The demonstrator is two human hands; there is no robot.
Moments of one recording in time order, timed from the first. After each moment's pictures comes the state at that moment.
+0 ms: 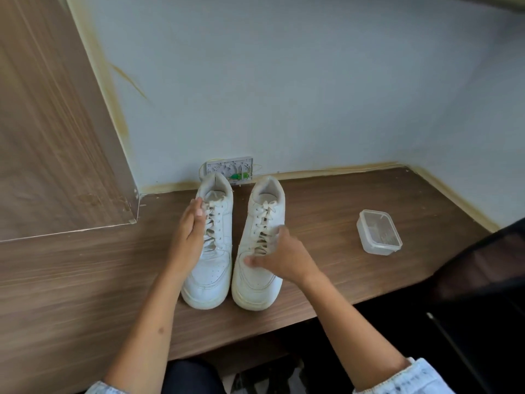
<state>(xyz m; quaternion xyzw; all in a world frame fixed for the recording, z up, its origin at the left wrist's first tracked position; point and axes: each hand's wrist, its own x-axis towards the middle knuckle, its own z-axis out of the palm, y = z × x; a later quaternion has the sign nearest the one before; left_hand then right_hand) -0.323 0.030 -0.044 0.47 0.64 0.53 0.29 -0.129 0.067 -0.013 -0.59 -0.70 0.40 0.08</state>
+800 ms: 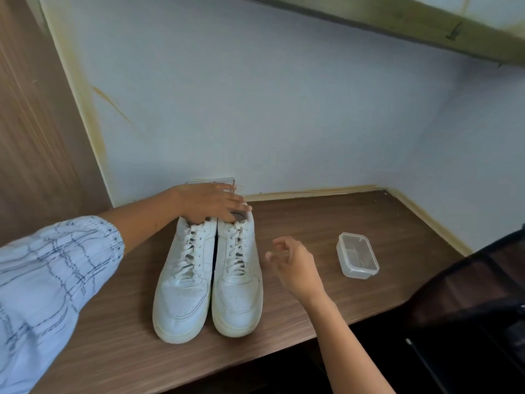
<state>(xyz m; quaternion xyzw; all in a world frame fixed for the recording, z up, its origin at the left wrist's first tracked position) -0.347 0.177 0.032 0.91 0.32 -0.20 -0.15 -0.081 0.094 -0.015 -0.58 -0.70 0.32 0.26</state>
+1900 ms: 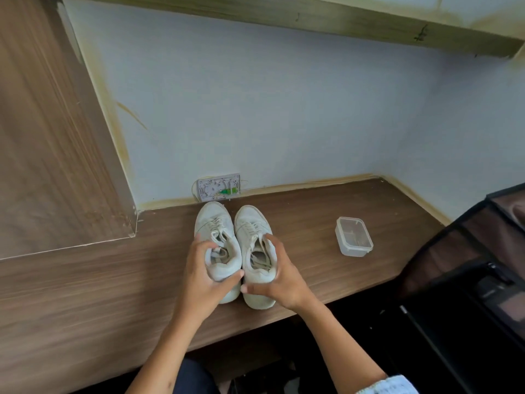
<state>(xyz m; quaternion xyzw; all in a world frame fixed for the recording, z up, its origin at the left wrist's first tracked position) -0.268 -0.028 -0.052 0.53 0.63 0.52 0.20 -0.088 0.020 -0.024 -0.48 -0.70 0.47 0.24</state>
